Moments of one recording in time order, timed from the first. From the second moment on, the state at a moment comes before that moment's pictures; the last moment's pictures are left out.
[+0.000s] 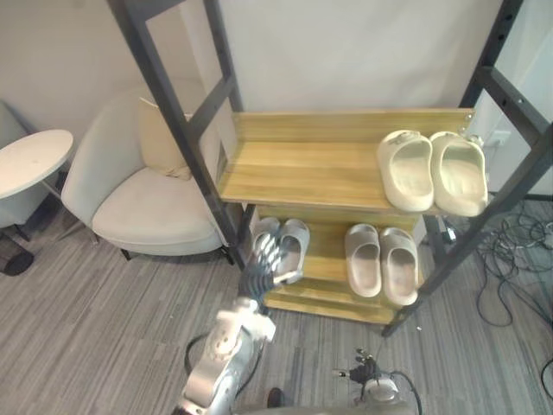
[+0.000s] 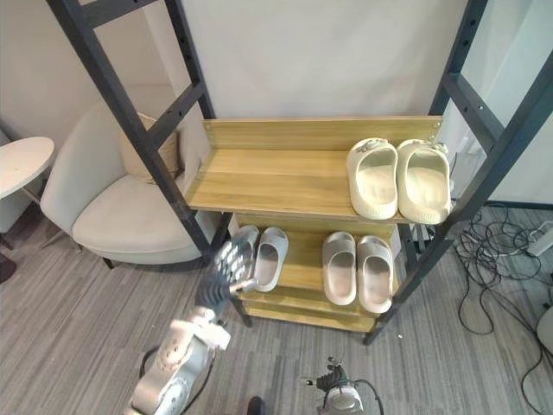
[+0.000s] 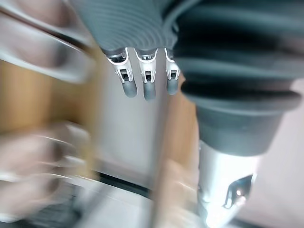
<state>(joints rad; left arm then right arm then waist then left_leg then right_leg) 0.19 0.13 -0.40 0.10 -0.37 -0.10 0.05 0.01 -0.08 0.09 1.00 -0.12 0.01 -0.19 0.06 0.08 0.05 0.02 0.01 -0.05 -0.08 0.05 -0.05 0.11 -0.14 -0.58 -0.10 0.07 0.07</state>
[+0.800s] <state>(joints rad) 0.17 0.05 -0.06 0.85 0.00 -0.06 0.16 0.04 -0.05 0.04 1.00 -0.16 -0.03 -0.18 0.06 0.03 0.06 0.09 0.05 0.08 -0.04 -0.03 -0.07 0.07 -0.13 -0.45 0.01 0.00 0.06</state>
